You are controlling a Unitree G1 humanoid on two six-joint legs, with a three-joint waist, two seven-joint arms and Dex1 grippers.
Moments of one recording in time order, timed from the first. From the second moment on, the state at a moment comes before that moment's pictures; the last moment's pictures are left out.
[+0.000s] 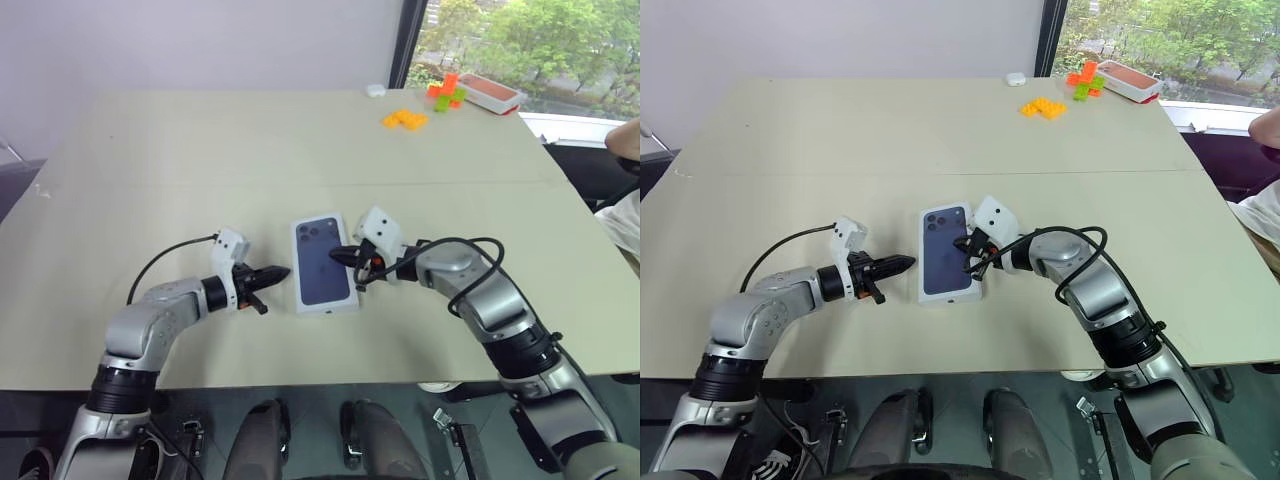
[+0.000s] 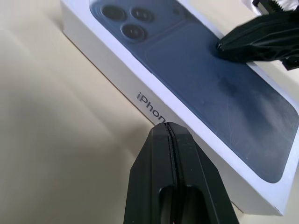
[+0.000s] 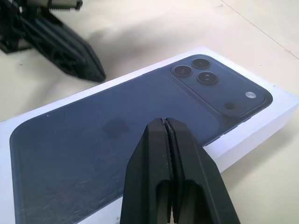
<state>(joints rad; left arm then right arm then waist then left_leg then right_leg) -0.32 0.49 0.02 -0.10 -0.59 0.79 -0.72 -0.57 -0.50 0.30 -0.10 0.22 0.59 0.76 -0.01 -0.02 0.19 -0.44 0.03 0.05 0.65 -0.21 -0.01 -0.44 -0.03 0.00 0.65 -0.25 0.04</state>
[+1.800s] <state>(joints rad) -0.54 0.32 0.01 0.05 -0.52 0.71 -0.60 -0.60 -0.48 0.26 0.08 0.06 0.45 0.80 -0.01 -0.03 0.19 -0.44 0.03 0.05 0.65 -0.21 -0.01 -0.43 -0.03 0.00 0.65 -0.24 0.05</state>
